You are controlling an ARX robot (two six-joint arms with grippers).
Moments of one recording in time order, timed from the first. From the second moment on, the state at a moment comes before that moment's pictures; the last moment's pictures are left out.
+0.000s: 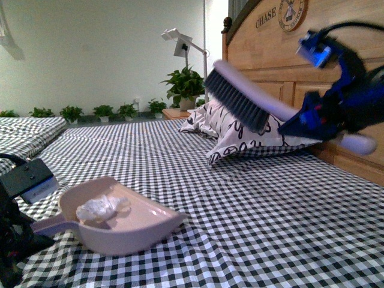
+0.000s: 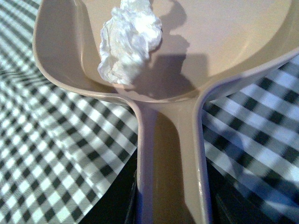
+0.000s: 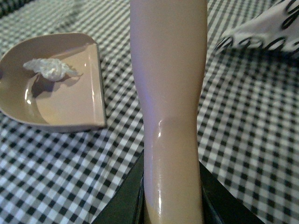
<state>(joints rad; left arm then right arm) 0.09 1.84 1.00 0.26 0.40 0.73 0.20 1.66 1.29 0.00 -0.47 -0.24</state>
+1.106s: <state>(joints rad) -0.03 1.03 0.55 0.67 -0.13 0.34 0.10 0.78 0.93 0.07 -0.33 0.29</state>
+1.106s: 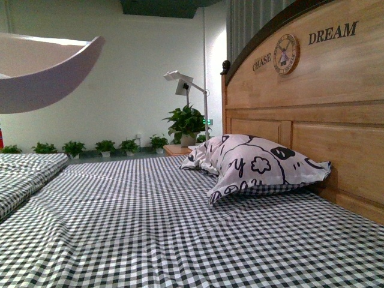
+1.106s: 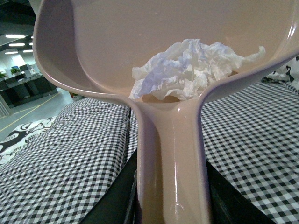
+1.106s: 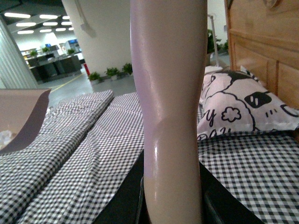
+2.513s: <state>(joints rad) -0.16 0.73 0.39 0.62 -0.29 0.27 0.23 0.57 0.90 -0.09 -0.04 0.16</state>
